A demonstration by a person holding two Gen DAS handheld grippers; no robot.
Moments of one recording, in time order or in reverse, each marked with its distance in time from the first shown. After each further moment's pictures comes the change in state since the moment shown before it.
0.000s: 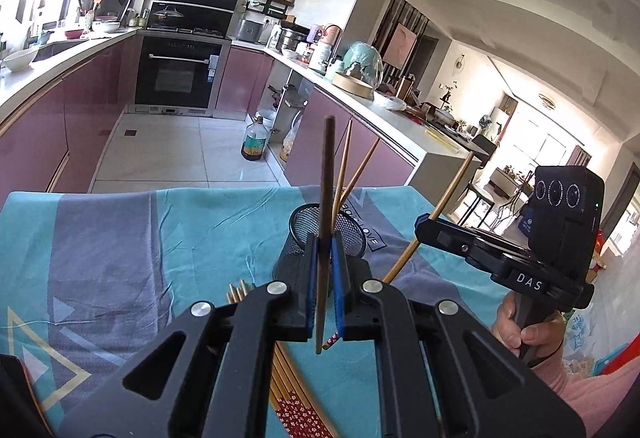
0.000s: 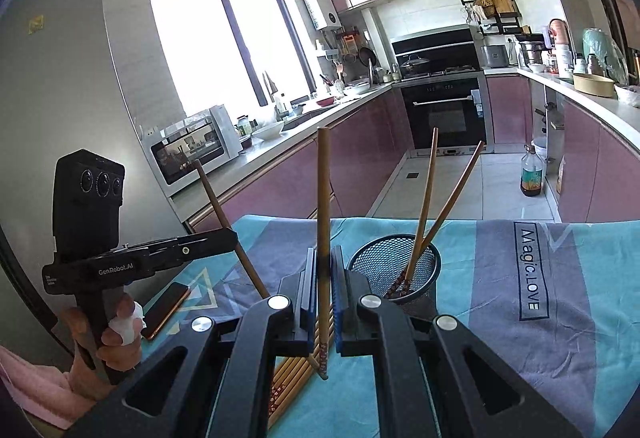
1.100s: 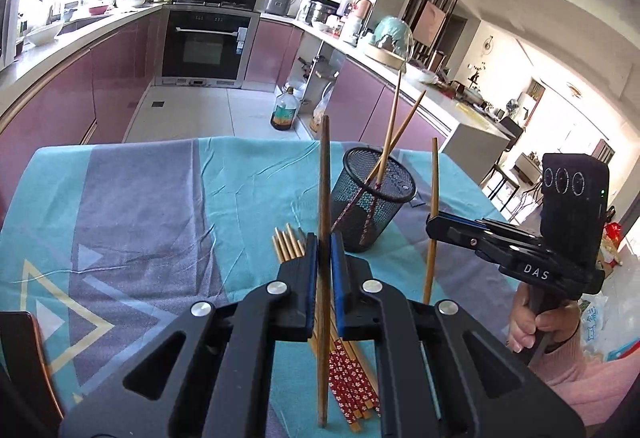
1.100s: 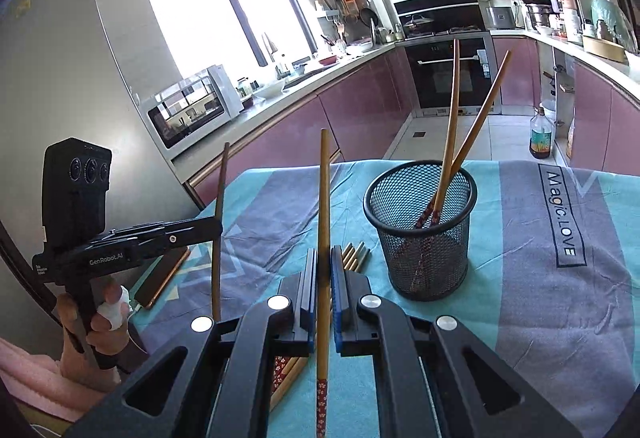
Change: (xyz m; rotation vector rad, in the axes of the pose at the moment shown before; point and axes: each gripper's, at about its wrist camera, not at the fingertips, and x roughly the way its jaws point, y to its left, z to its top) left arm 0.003 0.034 -0.046 -0.034 0.085 0.099; right arm 0.039 0.007 -0.037 0.034 0.139 0.022
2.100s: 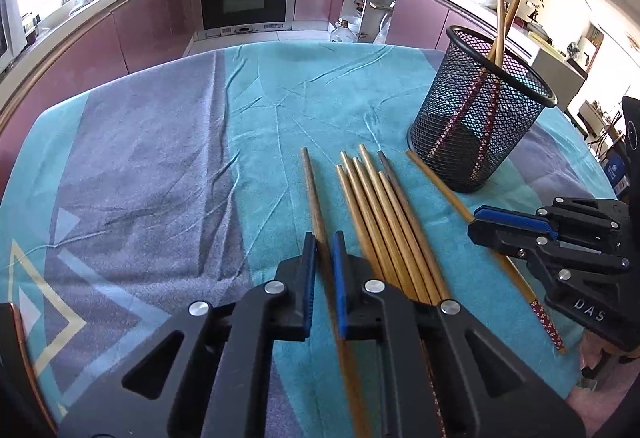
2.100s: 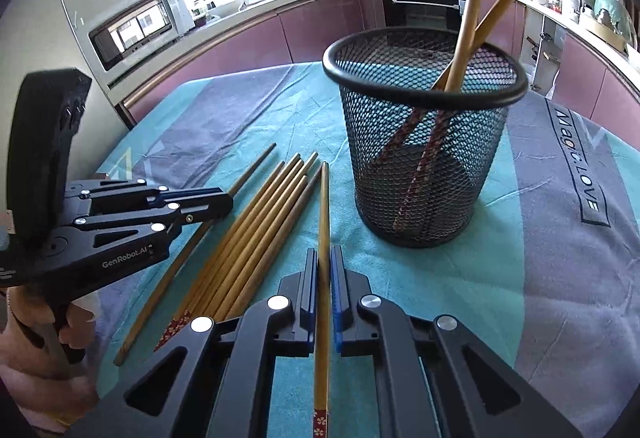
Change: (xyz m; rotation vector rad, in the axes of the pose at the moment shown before) left arm 0.134 0.027 -0.036 0.030 0.245 0.252; right arm 0.086 -0.011 -0.038 -0.044 0.260 -0.190
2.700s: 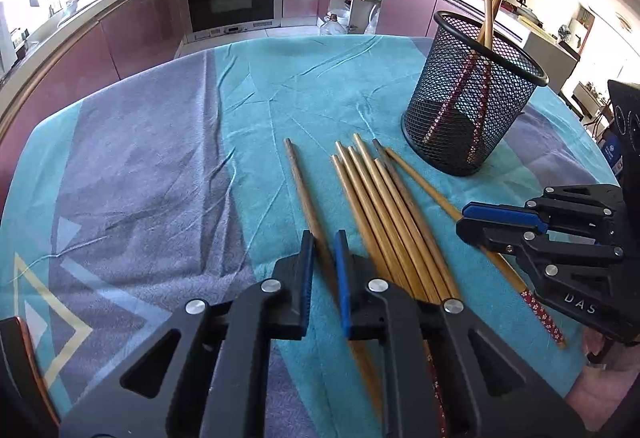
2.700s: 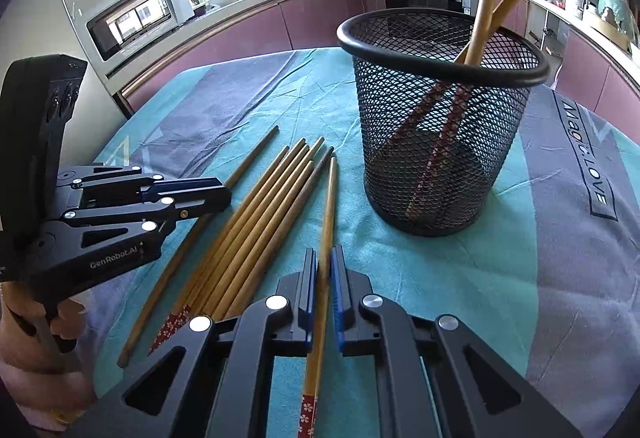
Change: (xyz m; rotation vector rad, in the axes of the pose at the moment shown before) left arm 0.003 -0.003 -0.001 0.067 0.024 0.002; right arm 0.015 0.009 -0.002 -0.018 0.050 -0.021
